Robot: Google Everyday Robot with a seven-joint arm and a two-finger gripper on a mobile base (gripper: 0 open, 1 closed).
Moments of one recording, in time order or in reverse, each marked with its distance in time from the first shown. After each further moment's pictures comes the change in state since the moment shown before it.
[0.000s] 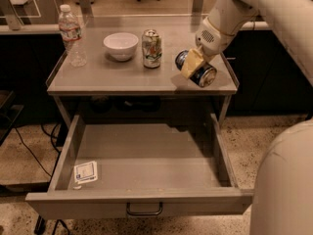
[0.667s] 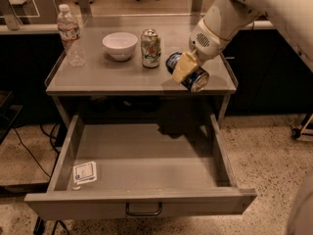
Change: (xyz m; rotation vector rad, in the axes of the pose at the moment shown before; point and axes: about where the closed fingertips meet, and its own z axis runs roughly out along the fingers) arm -0.003 0.046 -0.002 -0.046 -0.055 -0.050
